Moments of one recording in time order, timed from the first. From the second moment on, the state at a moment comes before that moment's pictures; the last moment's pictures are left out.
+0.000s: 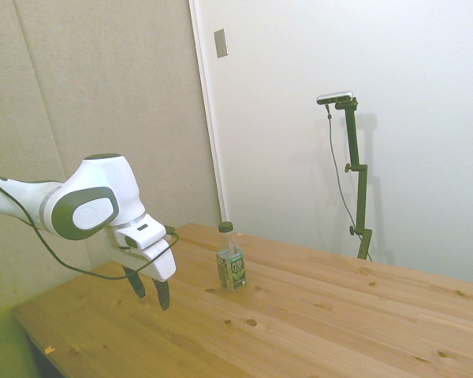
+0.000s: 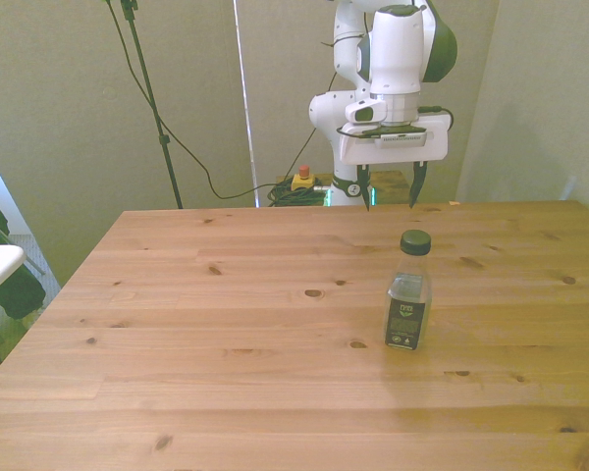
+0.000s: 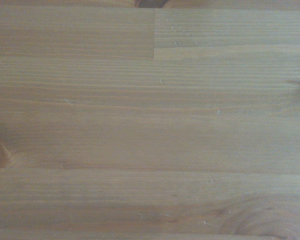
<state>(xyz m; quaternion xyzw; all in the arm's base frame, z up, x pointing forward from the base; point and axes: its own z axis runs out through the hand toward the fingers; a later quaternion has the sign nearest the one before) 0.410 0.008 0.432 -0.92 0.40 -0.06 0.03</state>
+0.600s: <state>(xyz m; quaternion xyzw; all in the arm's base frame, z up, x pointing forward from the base) 0.439 0.038 0.496 -0.90 0.42 -0.12 0.03</state>
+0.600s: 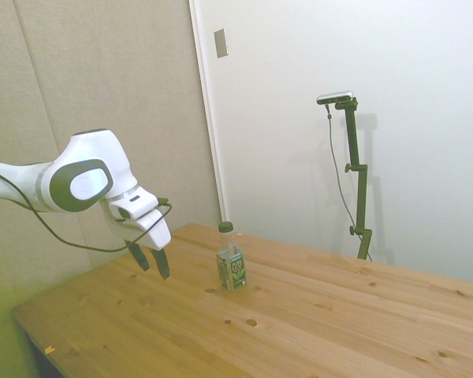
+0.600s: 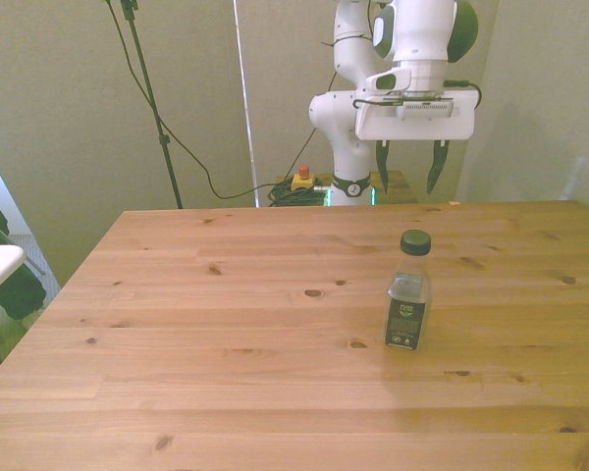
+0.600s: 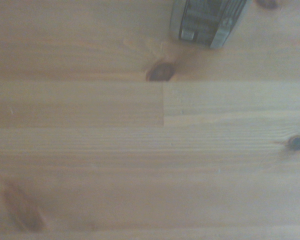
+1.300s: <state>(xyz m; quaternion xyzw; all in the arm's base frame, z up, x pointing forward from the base) 0.573 0.002 0.504 -0.86 0.49 -0.16 0.01</state>
